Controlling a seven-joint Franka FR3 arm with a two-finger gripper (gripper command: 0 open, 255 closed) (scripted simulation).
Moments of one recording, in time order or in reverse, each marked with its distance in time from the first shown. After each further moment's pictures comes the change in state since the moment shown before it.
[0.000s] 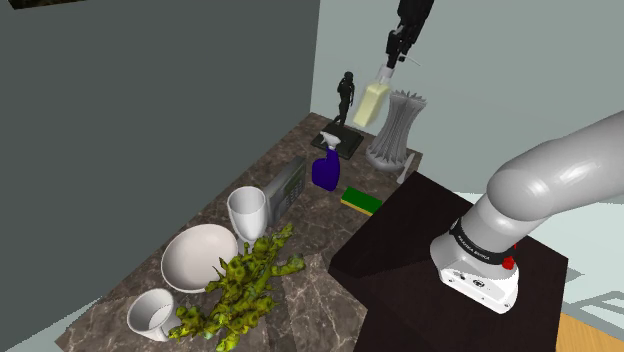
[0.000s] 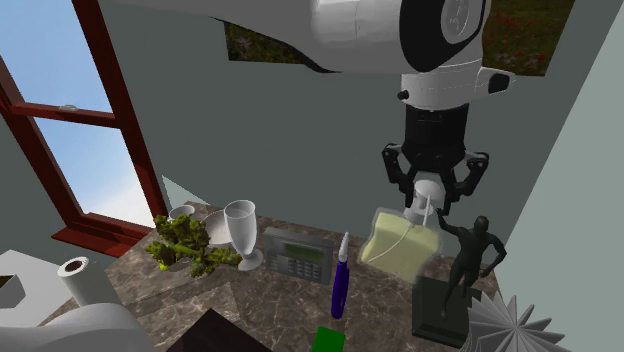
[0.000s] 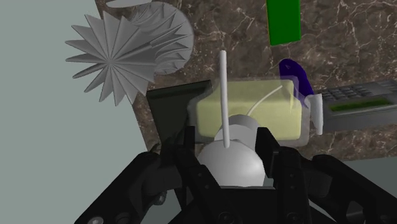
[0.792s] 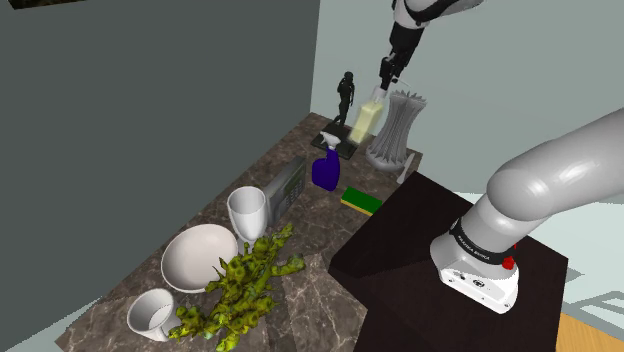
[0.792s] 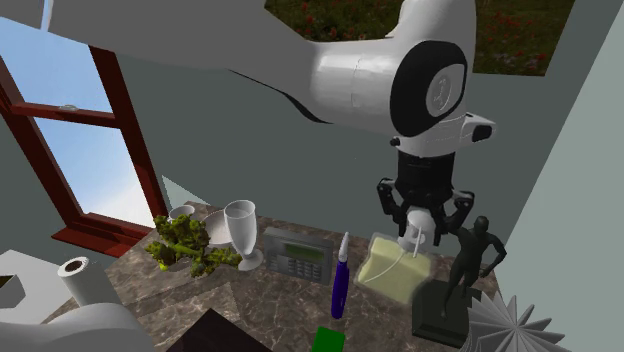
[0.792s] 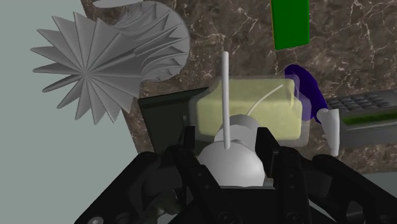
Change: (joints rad) arm -0.003 0.029 -0.002 -0.138 -0.009 0.166 0.016
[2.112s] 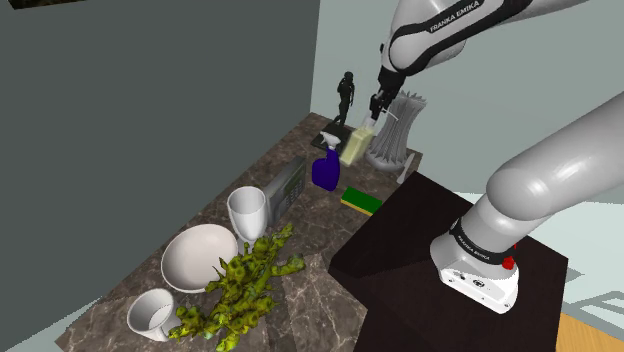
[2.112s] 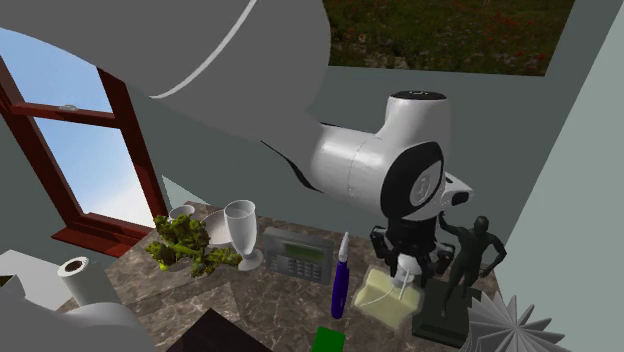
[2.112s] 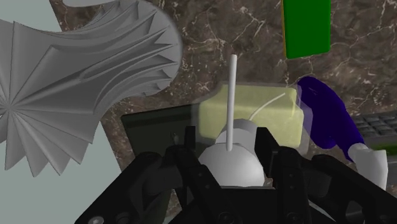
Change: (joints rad) arm -0.010 0.137 -0.001 -0.163 -0.028 0.298 0.037
